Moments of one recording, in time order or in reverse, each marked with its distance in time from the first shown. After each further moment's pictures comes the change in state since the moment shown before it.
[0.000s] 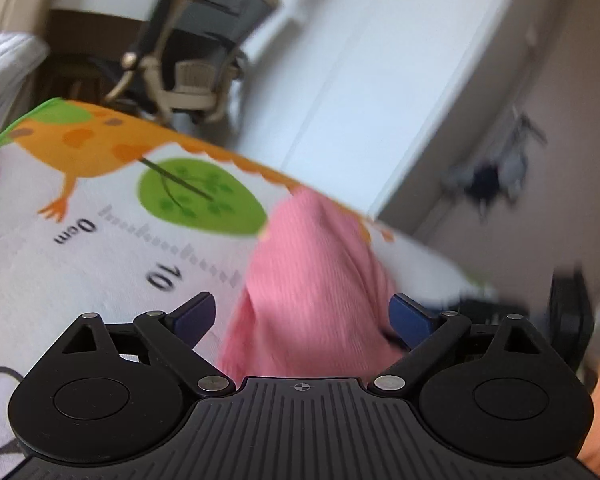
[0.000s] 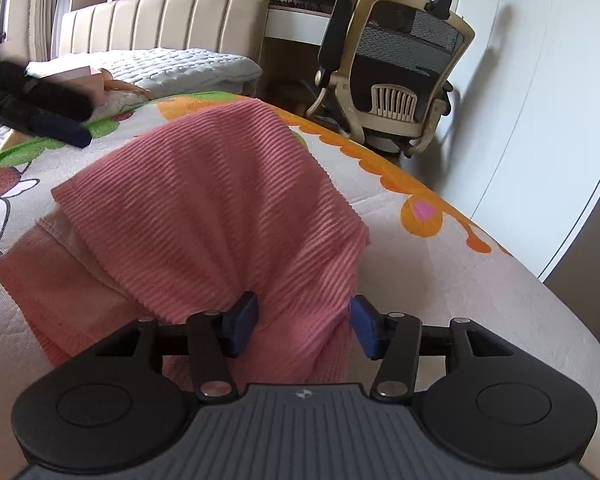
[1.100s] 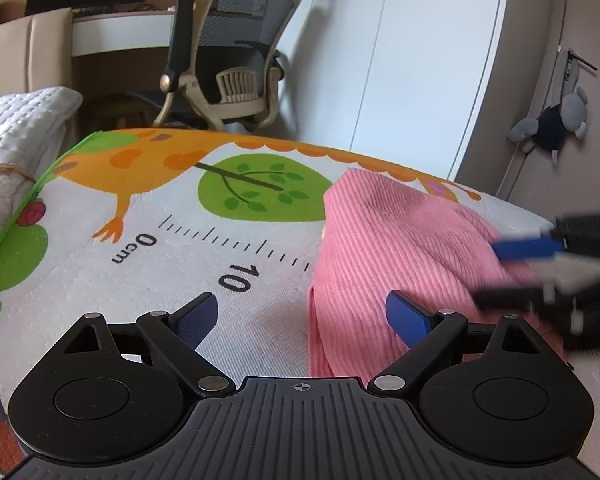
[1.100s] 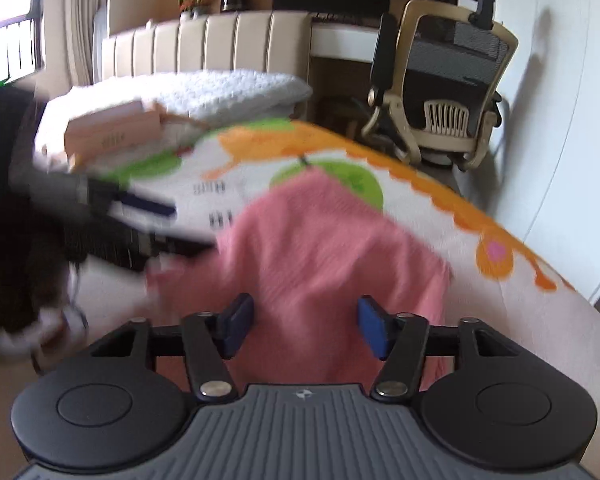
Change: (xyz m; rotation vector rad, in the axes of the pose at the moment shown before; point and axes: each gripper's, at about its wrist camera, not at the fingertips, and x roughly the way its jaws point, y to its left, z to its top) left arm 0.028 -0.007 -0.021 0.243 0.033 0.220; right arm -0.006 0.030 0.025 0.013 -0.021 0.164
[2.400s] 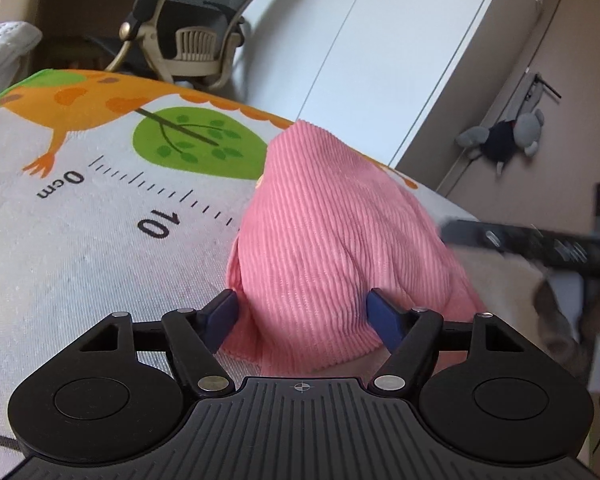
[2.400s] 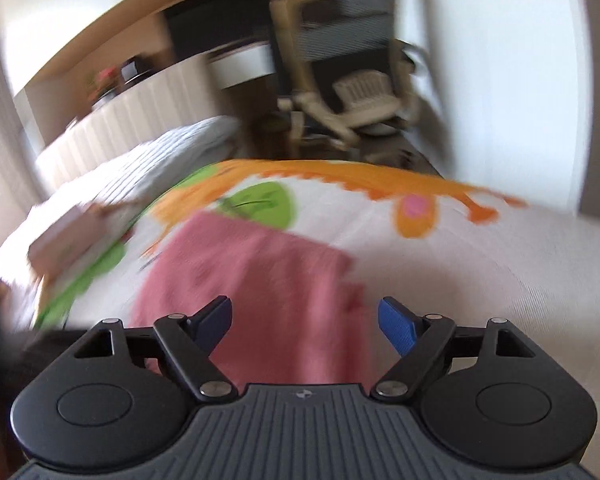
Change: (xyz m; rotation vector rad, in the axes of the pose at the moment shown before) left arm 0.008 -0.003 -0.012 -0.123 0.072 -0.228; right arm 0.006 -0.091 -0.008 0.505 -0.071 0.002
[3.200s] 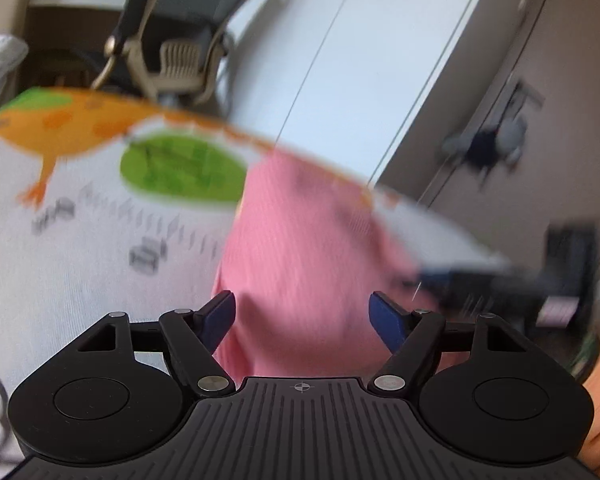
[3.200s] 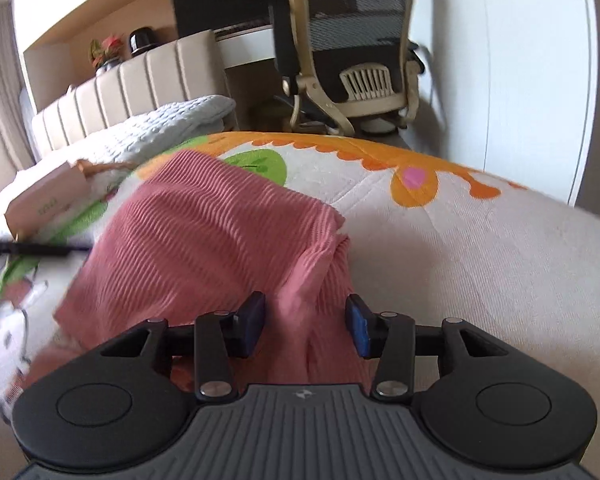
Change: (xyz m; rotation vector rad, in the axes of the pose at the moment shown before) left arm -0.027 -0.002 0.034 0.005 -0.090 -0.101; right arm 0.004 0.014 -0.037 -0.189 0.009 -0.056
